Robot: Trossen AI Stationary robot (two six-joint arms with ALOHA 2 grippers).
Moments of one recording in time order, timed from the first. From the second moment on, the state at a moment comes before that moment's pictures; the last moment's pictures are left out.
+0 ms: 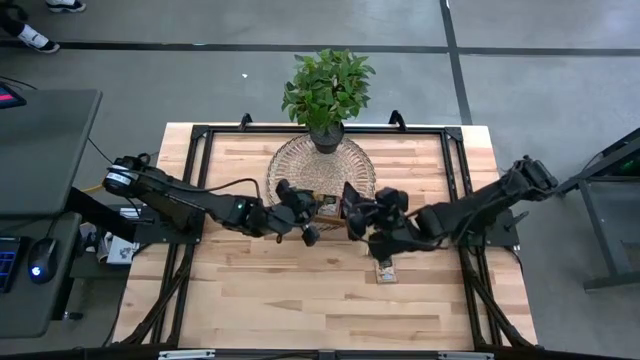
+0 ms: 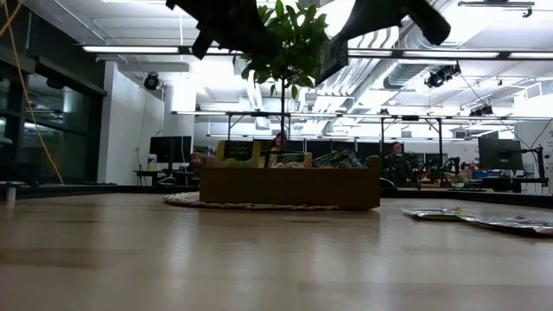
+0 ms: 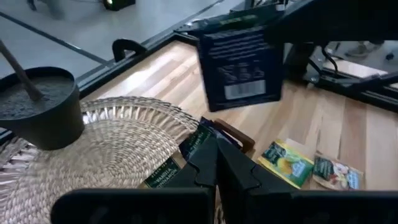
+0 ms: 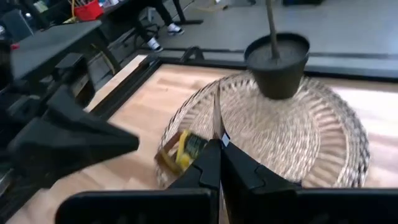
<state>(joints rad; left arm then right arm) -0.25 1.48 1.04 -0.05 -0.69 -0.42 0.39 1.49 1.18 -0.59 1.04 1.23</state>
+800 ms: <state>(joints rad) -0.25 1.60 1.04 0.18 -0.70 -0.17 0.21 1.49 1.18 -0.26 0.89 0.80</state>
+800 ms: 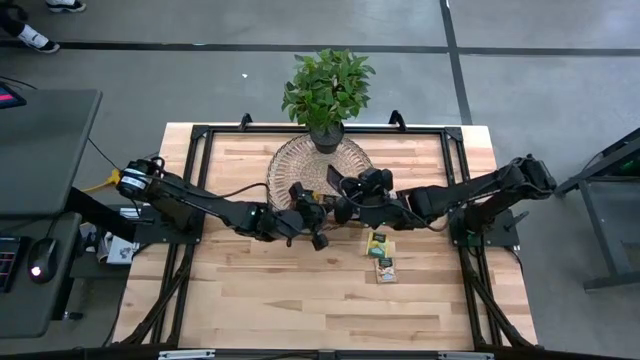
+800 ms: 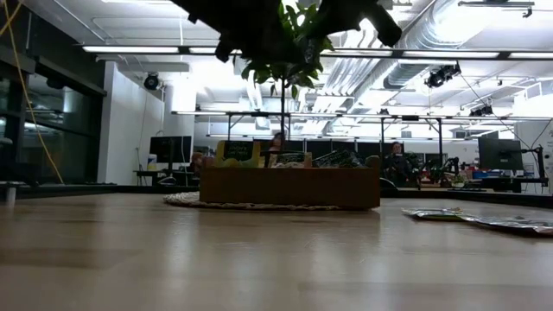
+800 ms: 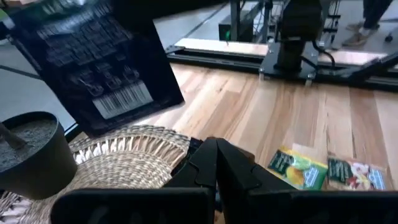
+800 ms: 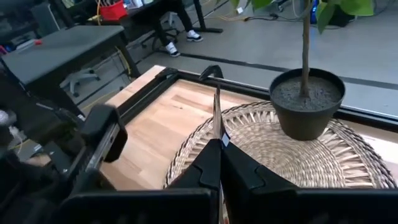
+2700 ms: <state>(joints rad) -0.23 1.69 1.04 0.31 -1.12 -0.13 0.12 1.49 1.11 -0.11 0.82 0.87</state>
